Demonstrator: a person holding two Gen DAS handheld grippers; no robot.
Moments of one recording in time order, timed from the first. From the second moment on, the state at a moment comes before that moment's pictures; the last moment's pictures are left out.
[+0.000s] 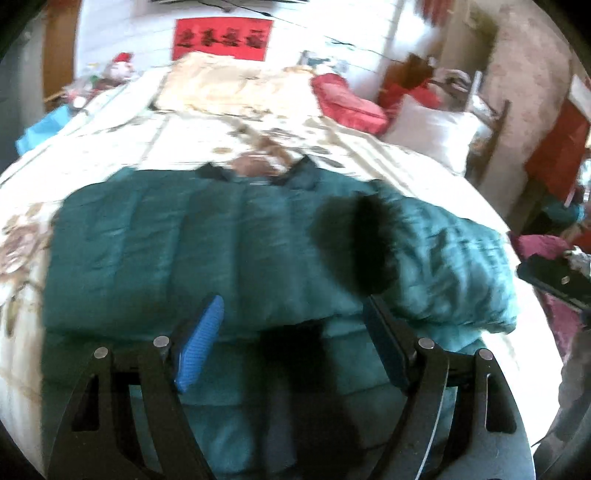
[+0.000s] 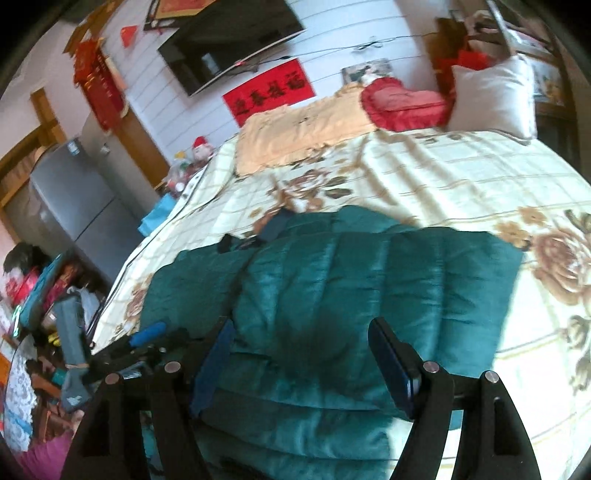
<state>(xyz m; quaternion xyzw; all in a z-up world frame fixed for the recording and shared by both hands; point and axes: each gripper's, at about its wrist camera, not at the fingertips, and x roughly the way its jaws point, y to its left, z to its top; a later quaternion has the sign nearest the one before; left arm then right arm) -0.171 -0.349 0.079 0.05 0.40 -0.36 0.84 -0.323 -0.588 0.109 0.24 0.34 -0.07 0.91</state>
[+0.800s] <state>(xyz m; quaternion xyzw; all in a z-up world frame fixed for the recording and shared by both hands) -0.146 -0.393 0.115 -0.01 0.41 -0.39 0.82 -0.386 -0.639 0.110 0.29 0.31 -0.13 0.89</state>
